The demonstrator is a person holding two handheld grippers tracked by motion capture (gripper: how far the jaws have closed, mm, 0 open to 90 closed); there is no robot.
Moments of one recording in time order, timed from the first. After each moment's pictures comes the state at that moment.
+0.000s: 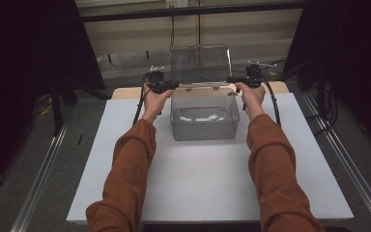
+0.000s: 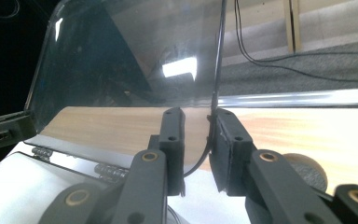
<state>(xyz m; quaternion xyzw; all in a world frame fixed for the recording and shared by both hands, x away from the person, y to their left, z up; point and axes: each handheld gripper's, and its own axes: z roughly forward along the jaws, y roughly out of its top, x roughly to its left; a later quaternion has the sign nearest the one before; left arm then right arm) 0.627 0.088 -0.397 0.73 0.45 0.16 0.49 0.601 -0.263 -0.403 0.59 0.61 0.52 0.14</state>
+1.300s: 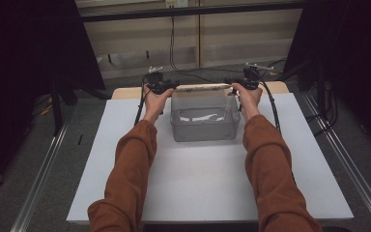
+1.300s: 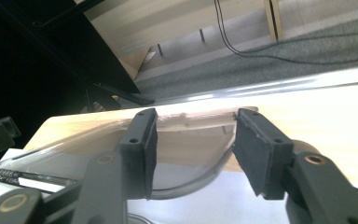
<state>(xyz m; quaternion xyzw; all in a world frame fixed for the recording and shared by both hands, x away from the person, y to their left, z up) 0.630 0.089 -0.403 0.71 0.46 0.17 0.51 0.606 -0.255 -0.415 0.63 0.58 0.50 0.14</state>
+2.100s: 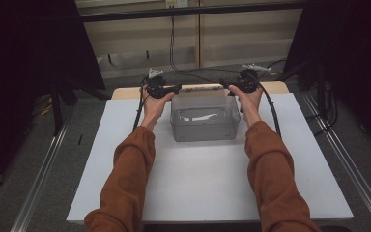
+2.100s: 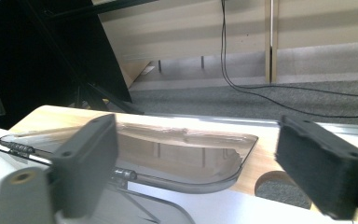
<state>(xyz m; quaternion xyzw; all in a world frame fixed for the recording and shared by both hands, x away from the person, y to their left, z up) 0.609 0.090 -0.403 0.71 0.42 0.21 0.52 0.588 -0.243 -0.405 0.55 0.62 0.51 0.23</state>
